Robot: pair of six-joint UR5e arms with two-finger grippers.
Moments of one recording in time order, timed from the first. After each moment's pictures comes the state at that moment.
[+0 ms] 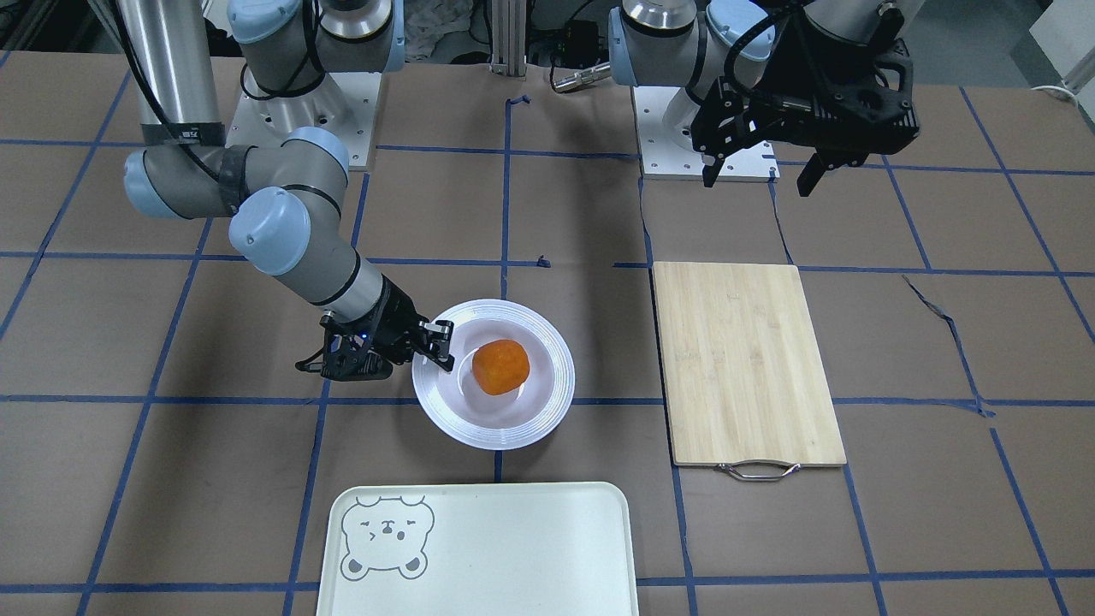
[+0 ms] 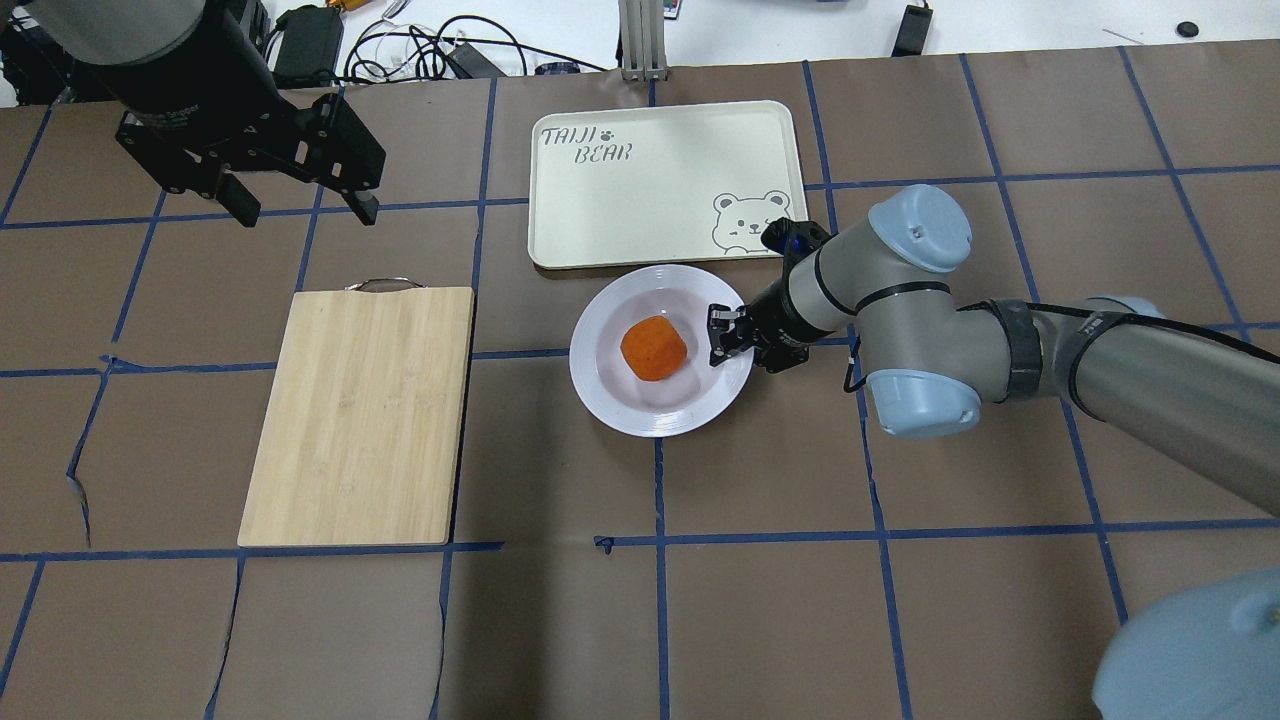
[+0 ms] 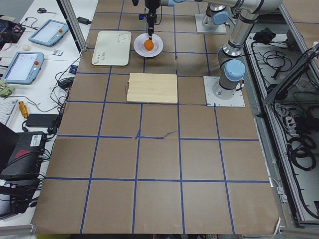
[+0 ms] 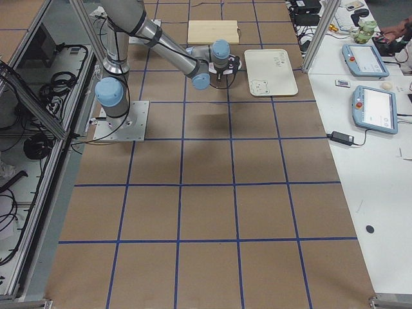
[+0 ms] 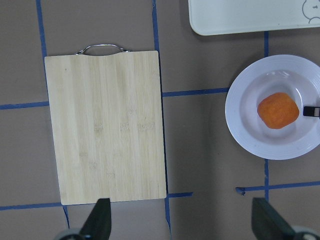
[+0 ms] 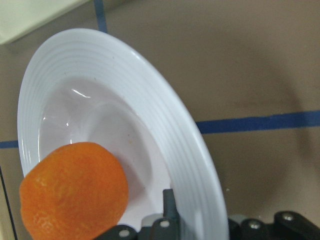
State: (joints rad) left arm -1.56 -1.55 -1.45 -1.70 1.54 0.07; right arm 1.63 -1.23 2.03 -2.50 -1.08 0.27
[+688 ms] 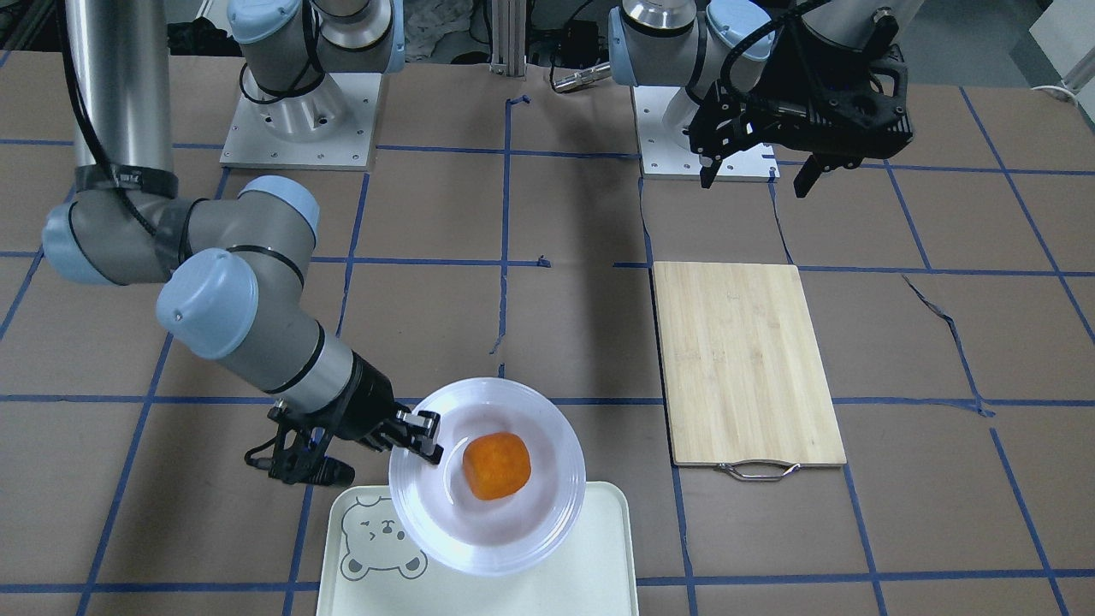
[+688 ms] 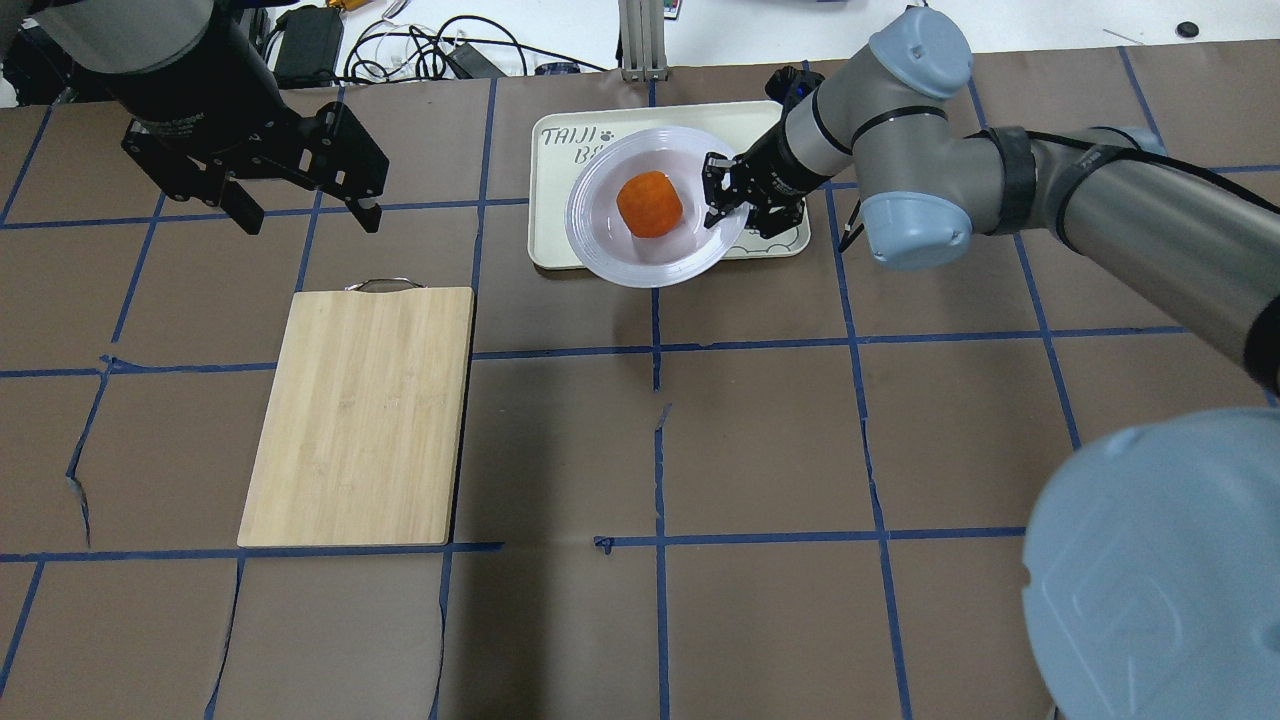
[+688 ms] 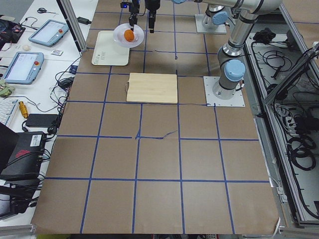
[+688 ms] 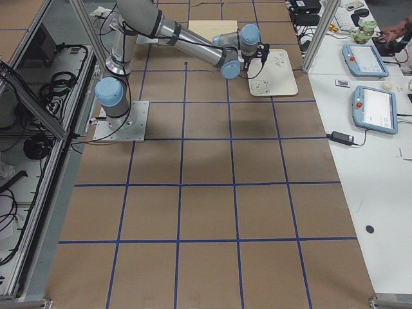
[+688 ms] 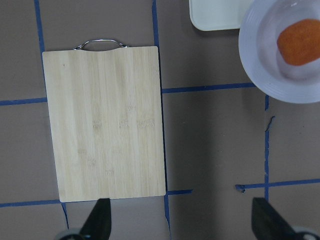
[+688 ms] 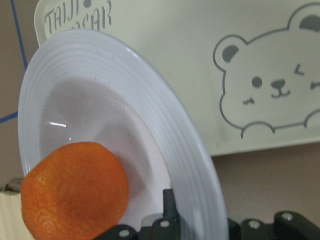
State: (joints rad) left arm -1.56 -1.55 -1.46 -1.70 1.54 0.07; right arm 1.62 -1.04 1.57 -2.32 -1.08 0.35
